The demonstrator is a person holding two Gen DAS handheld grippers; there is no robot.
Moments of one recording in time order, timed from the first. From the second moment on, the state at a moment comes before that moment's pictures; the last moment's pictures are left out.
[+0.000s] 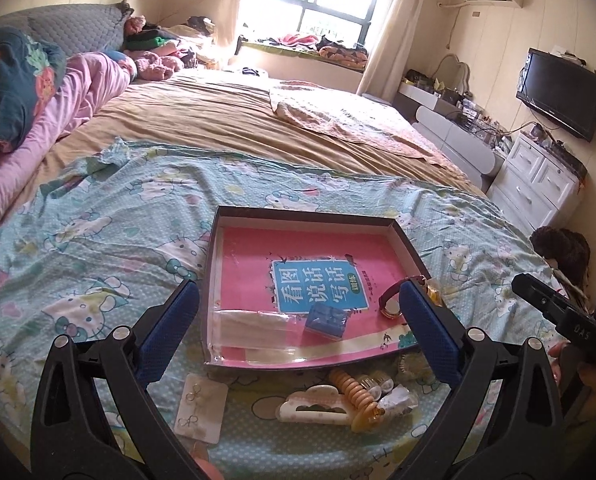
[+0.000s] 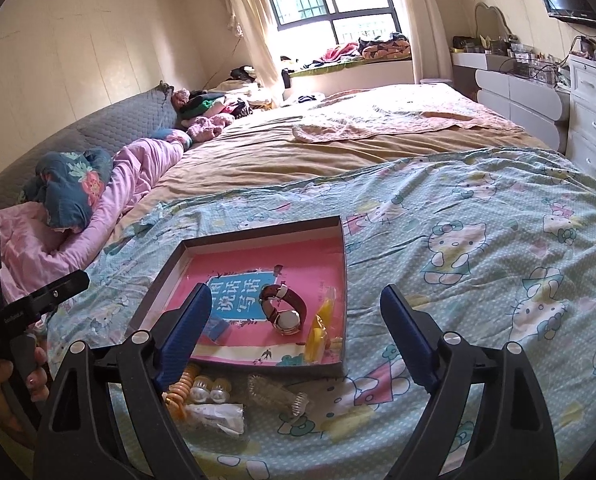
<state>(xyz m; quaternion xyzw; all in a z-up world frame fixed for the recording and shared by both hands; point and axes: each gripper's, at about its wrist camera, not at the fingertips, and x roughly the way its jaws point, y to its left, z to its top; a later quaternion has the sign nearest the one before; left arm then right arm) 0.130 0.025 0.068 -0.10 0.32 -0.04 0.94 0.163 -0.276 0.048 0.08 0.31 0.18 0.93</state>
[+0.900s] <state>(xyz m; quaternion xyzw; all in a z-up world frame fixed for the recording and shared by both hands) 0.083 0.032 0.066 -0.08 0.32 0.00 0.94 0.123 -0.250 0.051 0.05 0.31 0.24 0.92</state>
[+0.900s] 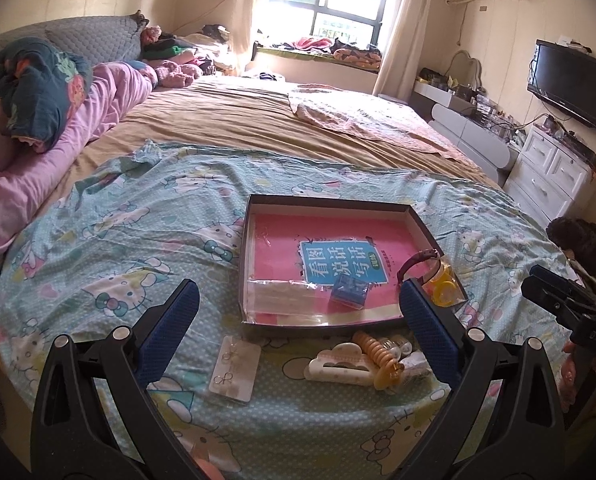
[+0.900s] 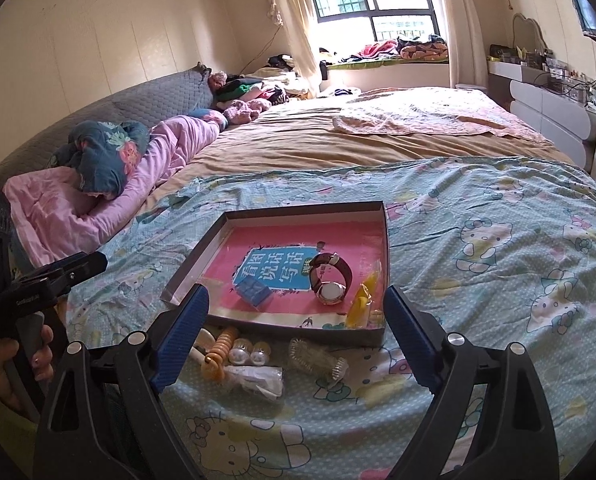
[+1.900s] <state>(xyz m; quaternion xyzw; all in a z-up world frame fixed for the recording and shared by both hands) 0.069 0.036 -0.001 -0.04 0.41 0.02 0.91 0.108 -0.212 -0.017 0.01 0.40 0.27 0.87</state>
